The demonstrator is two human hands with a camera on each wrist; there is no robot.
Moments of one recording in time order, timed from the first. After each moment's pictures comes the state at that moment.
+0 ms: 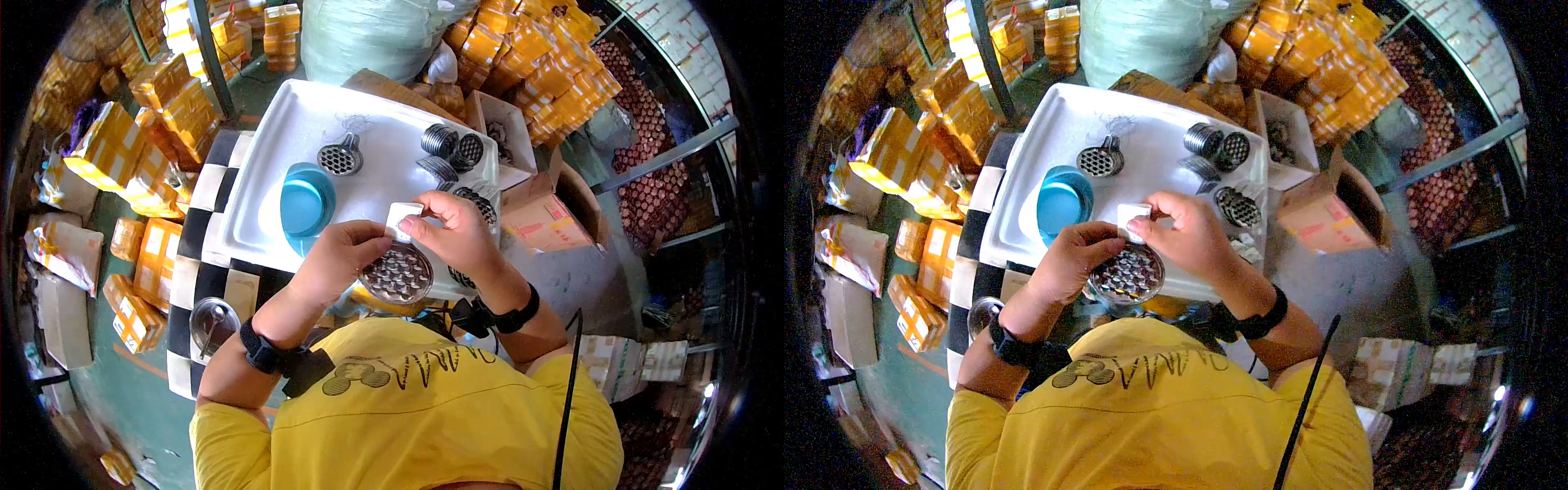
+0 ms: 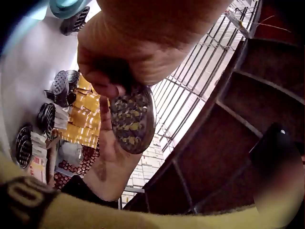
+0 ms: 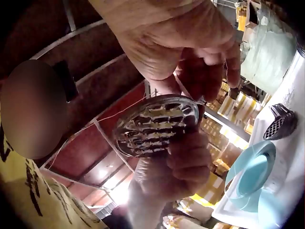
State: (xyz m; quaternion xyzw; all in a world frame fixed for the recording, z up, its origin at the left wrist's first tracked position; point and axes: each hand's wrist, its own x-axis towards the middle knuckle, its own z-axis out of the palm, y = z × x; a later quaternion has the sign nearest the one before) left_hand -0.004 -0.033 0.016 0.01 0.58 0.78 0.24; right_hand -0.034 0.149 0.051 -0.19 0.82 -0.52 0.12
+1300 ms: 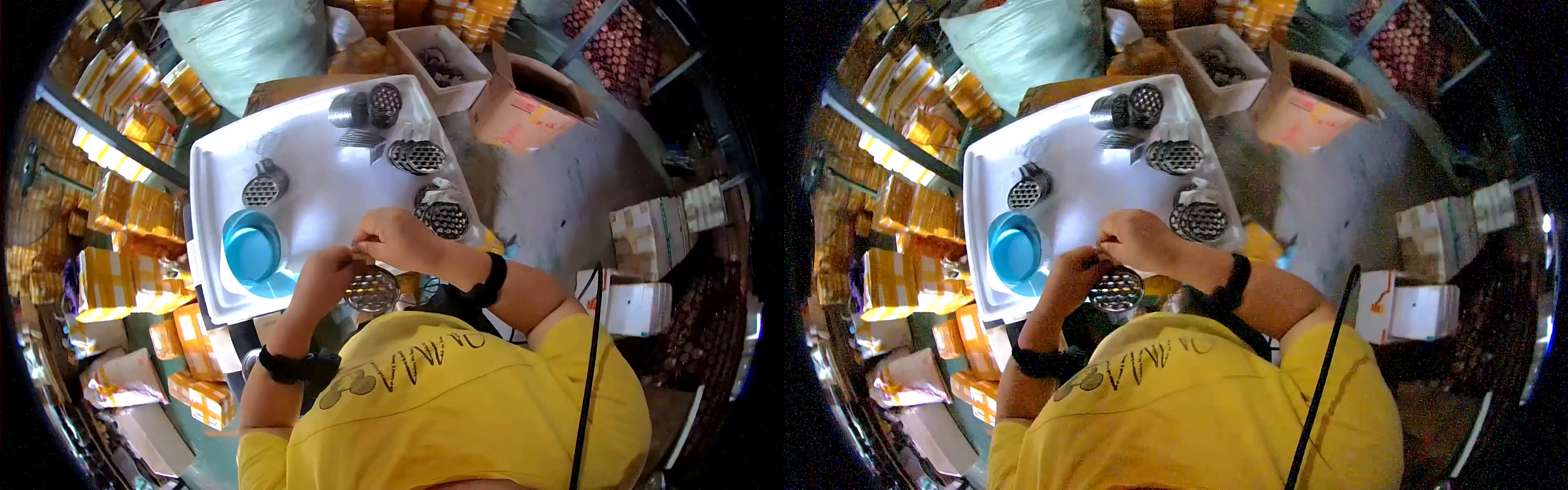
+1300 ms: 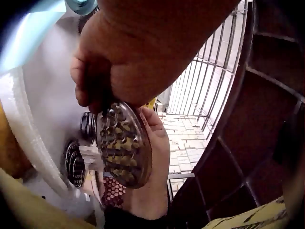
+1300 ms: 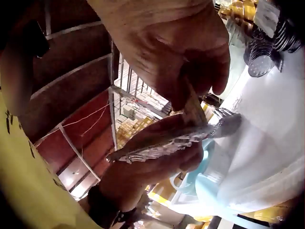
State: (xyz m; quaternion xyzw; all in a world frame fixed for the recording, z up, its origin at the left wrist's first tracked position) left_hand -0.017 0.019 -0.032 0.19 0.82 0.48 0.25; right_hand -0.006 0.194 -0.025 -0.16 0.86 -0.48 -0.01
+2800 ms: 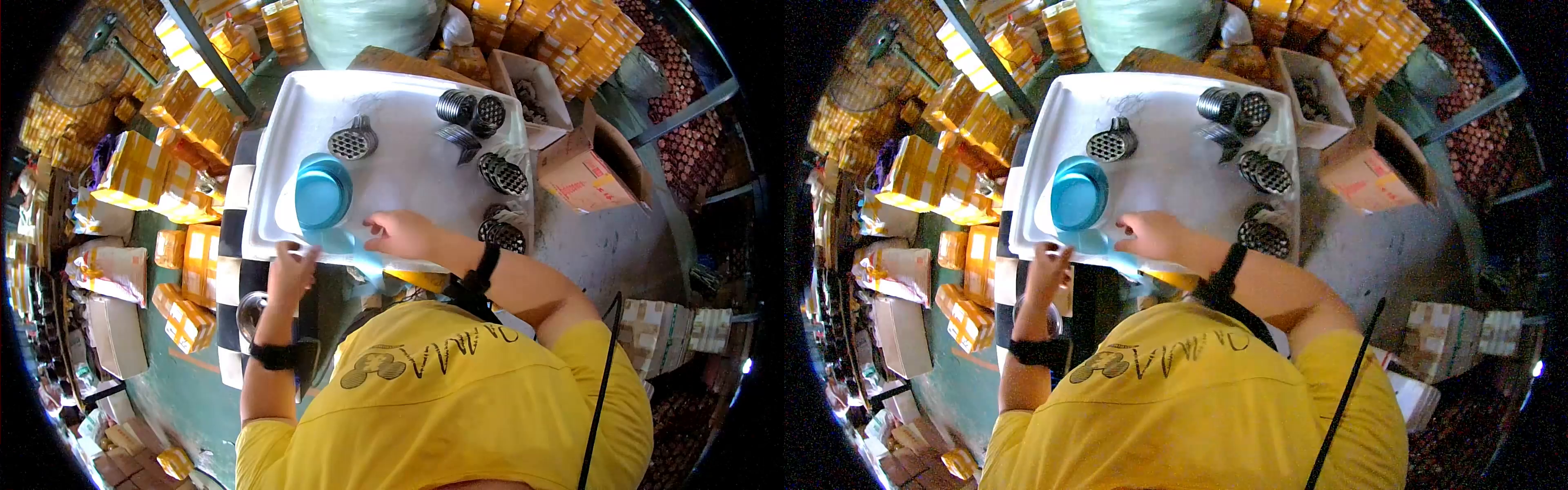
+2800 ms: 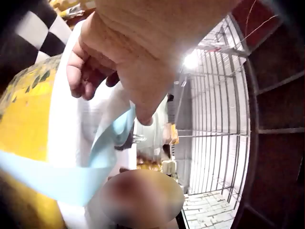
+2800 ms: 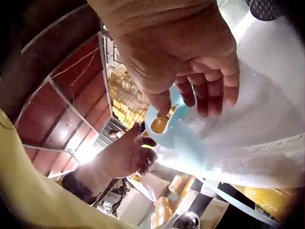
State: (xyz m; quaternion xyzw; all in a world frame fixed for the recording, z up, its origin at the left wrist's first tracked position) left_hand 0.019 -0.117 -0.088 -0.22 0.85 0.48 0.10; right_hand -0.045 0.115 -0.080 -0.26 0.87 -0.38 0.19
